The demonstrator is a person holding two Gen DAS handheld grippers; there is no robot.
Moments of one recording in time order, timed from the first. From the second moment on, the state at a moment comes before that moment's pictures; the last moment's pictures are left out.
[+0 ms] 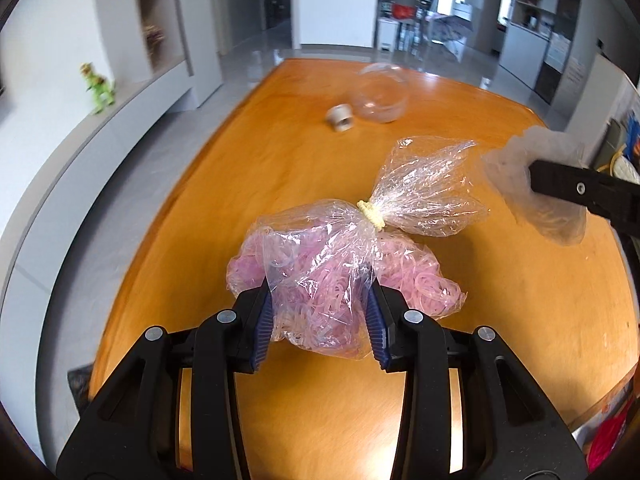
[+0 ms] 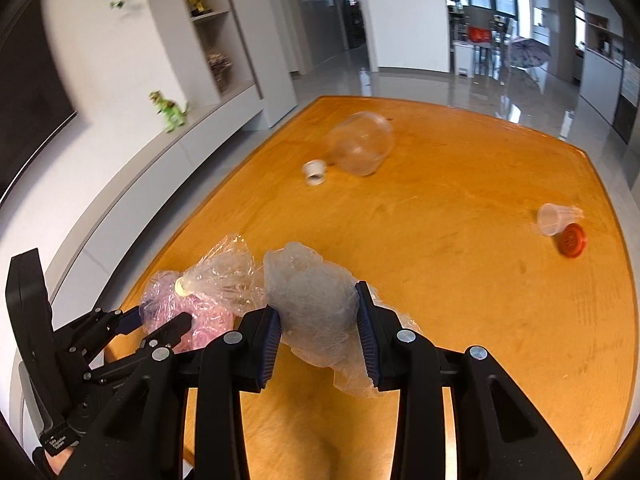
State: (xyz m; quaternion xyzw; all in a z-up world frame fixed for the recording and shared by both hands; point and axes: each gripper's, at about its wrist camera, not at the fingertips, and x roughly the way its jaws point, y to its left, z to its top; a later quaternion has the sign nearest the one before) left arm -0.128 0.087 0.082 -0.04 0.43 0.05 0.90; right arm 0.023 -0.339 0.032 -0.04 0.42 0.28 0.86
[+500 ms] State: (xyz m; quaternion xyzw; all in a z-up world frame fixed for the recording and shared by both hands) left arm -0.275 0.207 0.055 -0.12 0.43 0.19 0.87; right arm -0.100 -0.187 -0.006 -0.14 0.44 0.44 0.77
